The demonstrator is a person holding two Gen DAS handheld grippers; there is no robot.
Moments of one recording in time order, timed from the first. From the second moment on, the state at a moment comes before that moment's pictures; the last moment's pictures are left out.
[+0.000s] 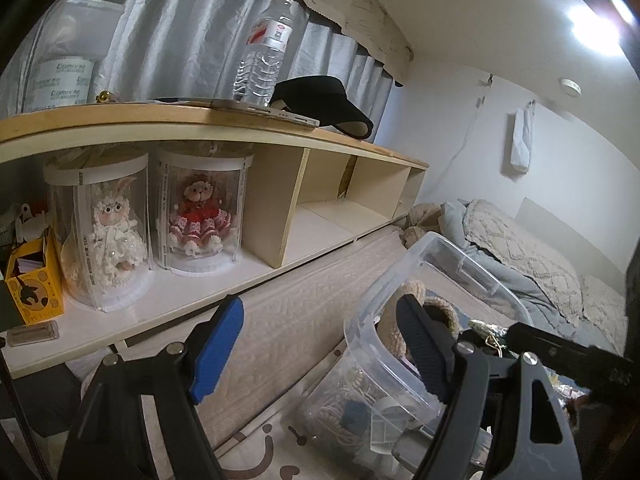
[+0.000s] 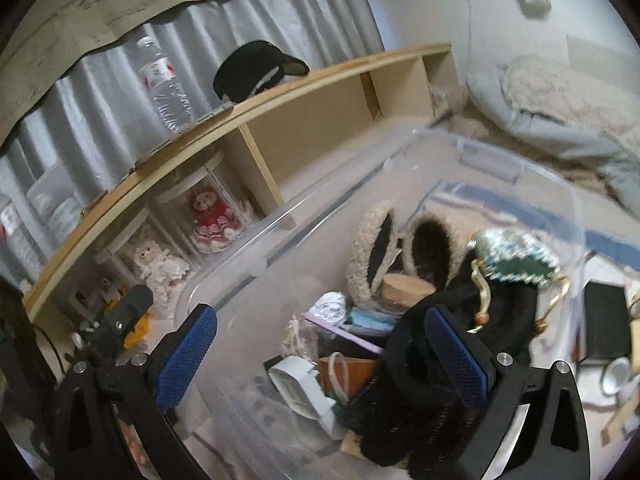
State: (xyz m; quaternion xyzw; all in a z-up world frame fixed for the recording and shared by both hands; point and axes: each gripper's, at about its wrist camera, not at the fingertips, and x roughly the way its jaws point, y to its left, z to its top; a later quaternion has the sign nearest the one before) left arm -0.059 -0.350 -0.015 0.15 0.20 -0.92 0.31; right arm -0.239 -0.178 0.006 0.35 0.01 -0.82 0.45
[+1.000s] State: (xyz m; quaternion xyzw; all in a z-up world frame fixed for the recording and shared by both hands) left arm -0.089 -0.283 -0.001 0.18 0.14 -0.95 0.22; right arm -0.225 -0.056 0.008 0.24 0.02 -0.90 0.36
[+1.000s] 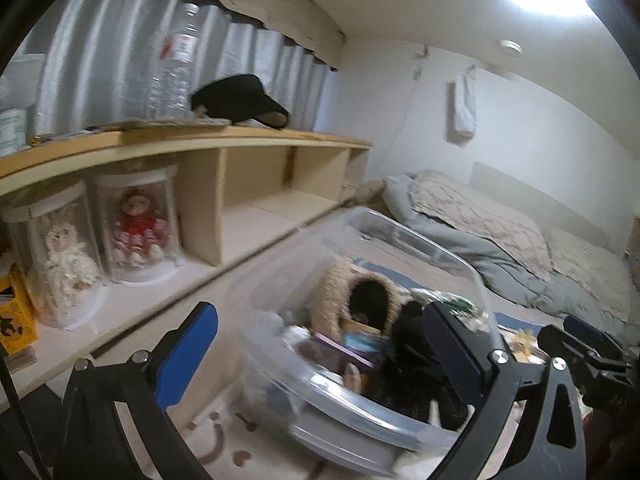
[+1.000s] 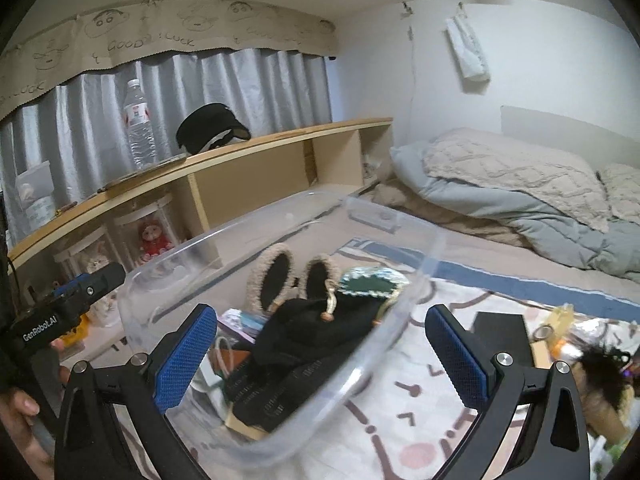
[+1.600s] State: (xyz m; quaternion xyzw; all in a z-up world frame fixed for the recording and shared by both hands) left arm -0.058 -0.205 0.012 0.21 0.10 -0.96 0.15; right arm -0.169 0.031 0.029 0.22 0.02 -0.92 0.32
